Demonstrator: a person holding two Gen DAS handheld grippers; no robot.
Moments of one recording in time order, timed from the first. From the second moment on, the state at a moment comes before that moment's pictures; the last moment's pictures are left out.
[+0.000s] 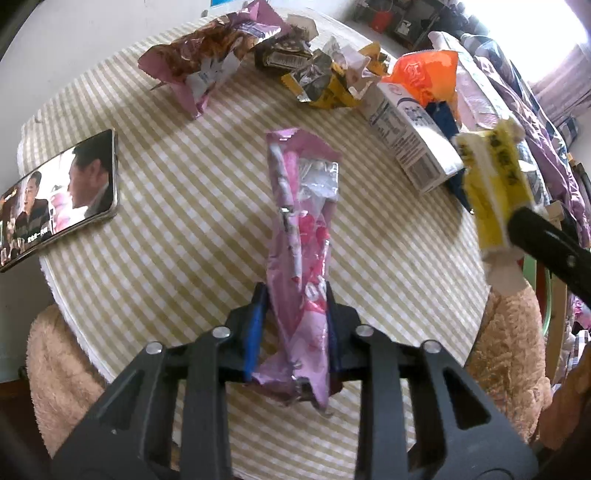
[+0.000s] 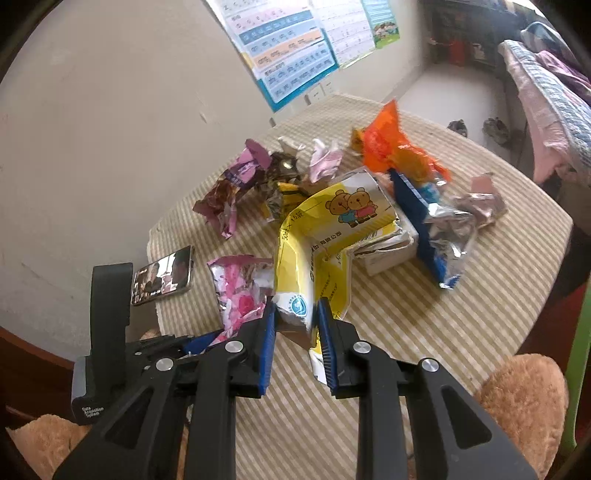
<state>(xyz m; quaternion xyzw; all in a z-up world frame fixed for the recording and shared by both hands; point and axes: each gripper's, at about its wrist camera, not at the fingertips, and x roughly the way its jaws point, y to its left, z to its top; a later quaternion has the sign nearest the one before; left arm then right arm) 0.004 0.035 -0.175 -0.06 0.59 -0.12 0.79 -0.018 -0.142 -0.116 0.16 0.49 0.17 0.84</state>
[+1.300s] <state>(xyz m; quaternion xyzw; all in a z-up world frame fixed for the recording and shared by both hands) -0.009 -0.008 -0.105 -0.02 0.51 -0.15 0.85 -0.040 -0.173 -0.131 0.17 0.51 0.14 0.83</state>
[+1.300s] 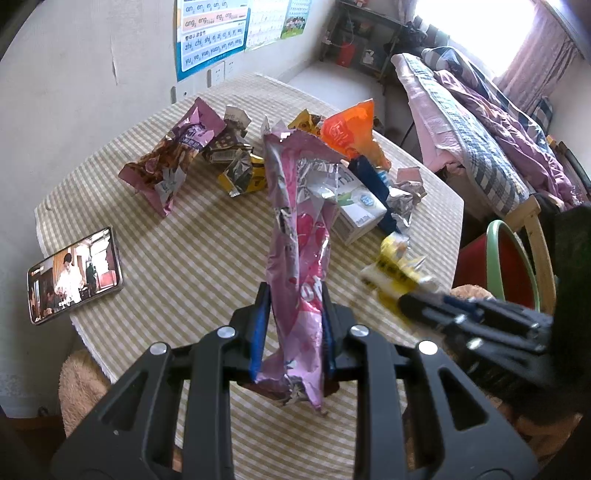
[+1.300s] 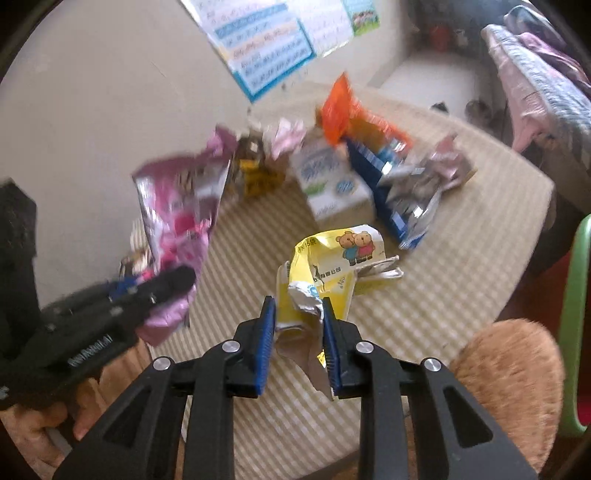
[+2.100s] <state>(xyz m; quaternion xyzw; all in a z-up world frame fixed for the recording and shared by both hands) -0.012 -0.159 -0.083 0.03 0.49 -0.30 0.82 -0.099 -0.352 -0.102 0.27 0.43 -0.05 0.86</state>
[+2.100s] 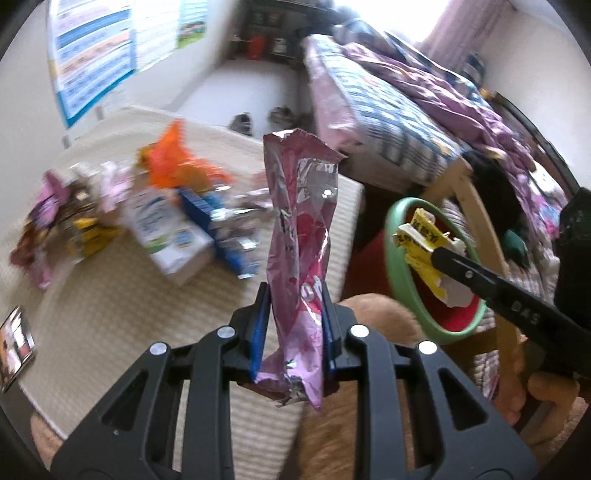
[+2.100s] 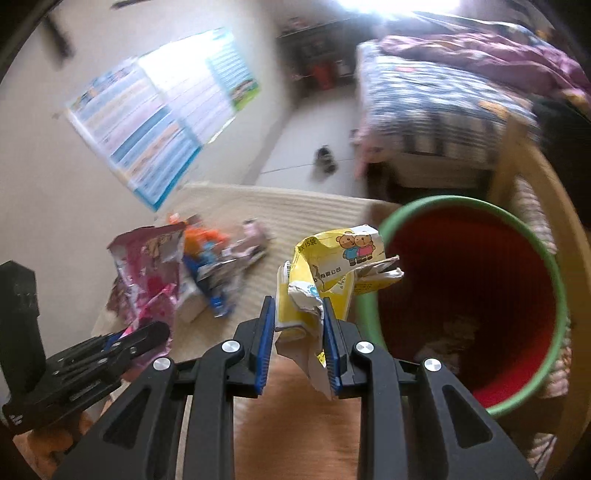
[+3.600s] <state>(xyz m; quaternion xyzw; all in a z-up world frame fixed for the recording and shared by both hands) 0.008 -0.101 -0.102 0.01 0.52 -0.23 0.82 -0.084 -0.354 -0.120 0.26 0.46 -0.07 0.84</state>
